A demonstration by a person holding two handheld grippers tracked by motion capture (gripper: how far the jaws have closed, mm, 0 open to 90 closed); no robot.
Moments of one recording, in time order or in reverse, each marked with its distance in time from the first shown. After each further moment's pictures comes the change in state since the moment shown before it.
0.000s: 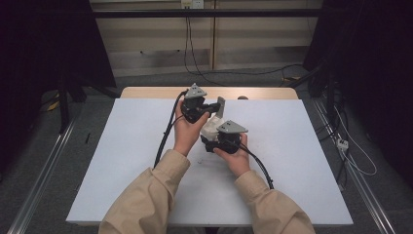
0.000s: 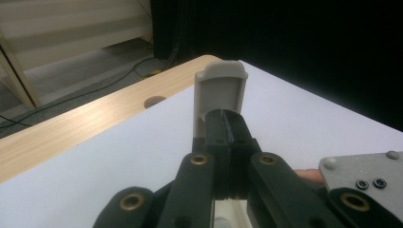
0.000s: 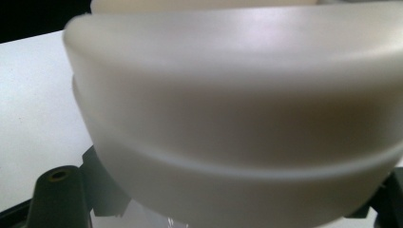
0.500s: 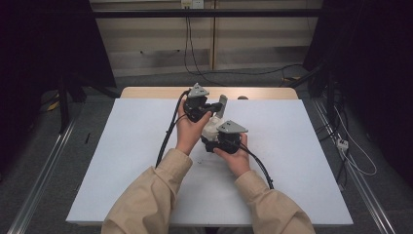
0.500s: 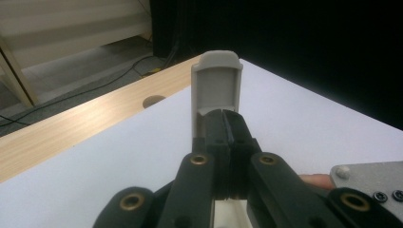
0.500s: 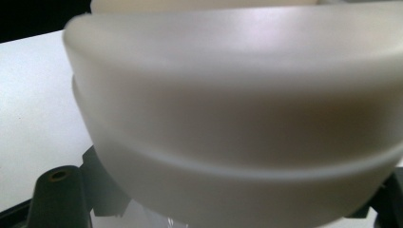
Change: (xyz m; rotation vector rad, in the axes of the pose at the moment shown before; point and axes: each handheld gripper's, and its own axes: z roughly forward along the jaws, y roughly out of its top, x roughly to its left) left arm 0.001 0.000 0.009 0.007 -0.003 -0.006; right arm 0.000 0.000 0.000 0.002 0.002 0.000
